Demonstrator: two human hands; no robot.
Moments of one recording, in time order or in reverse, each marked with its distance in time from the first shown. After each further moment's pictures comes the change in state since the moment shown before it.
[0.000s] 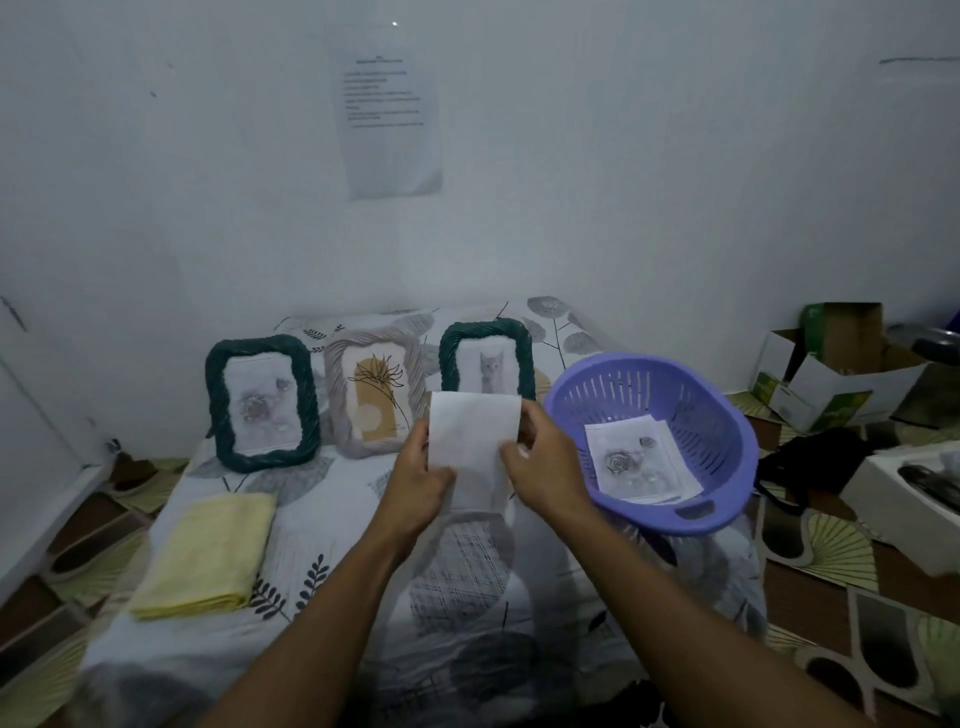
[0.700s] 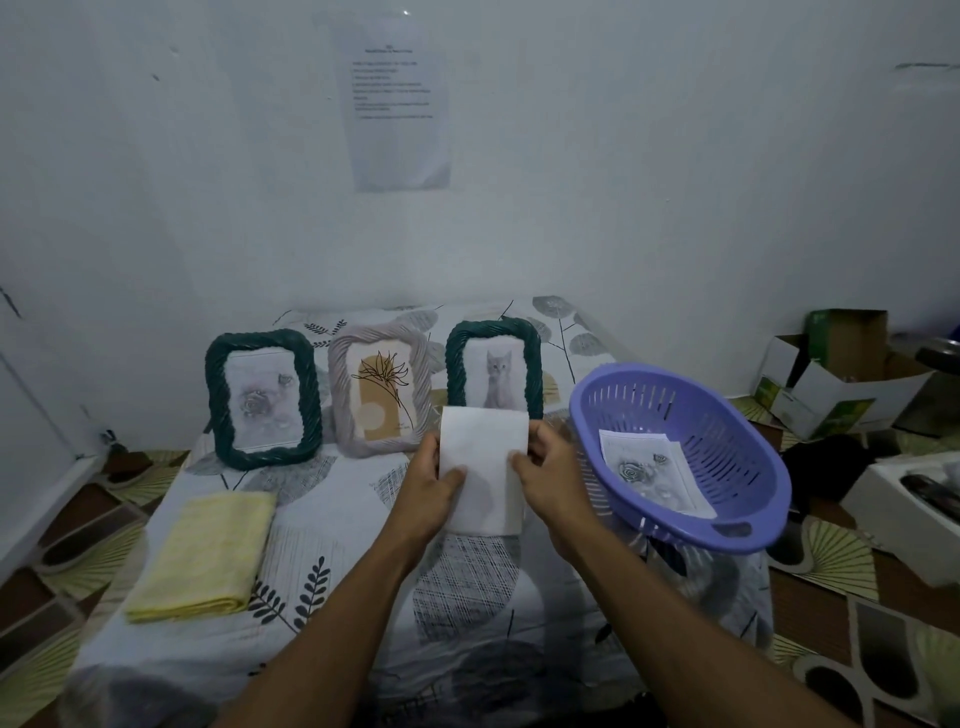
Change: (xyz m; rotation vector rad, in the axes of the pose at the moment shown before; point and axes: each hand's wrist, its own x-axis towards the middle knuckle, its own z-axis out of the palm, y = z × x) left_hand 0.013 -0.025 0.002 -0.027 0.010 -0.050; right_hand 0.003 0.014 0.017 0.271 -0.005 0.116
